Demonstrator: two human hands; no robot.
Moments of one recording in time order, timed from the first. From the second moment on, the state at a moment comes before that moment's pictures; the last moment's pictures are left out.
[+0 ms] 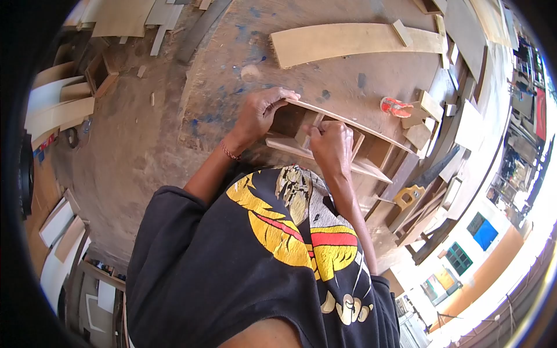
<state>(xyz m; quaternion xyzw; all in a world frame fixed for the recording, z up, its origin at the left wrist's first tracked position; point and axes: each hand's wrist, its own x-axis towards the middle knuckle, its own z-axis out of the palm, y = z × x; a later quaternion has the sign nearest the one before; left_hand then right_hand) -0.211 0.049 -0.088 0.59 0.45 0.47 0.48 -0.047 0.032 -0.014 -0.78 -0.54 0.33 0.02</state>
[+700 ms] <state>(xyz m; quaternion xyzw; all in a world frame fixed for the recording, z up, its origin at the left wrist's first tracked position) -0.210 0.057 -0.084 0.61 0.43 0.47 0.46 -0.059 0.036 0.001 -0.78 -0.52 0.34 0.03</state>
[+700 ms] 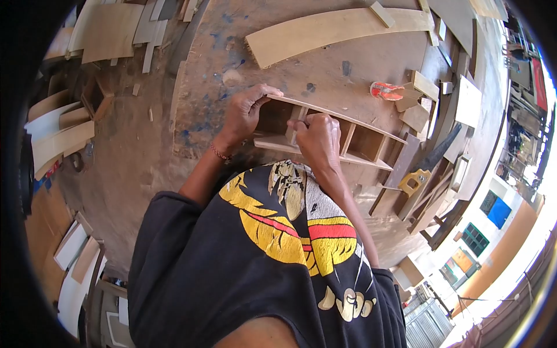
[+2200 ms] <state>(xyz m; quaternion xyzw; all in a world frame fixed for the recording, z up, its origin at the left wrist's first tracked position) -0.213 0.061 -0.078 0.66 0.43 0.40 0.47 -0.035 -0.006 -0.012 -0.59 -0.77 0.17 0.17</state>
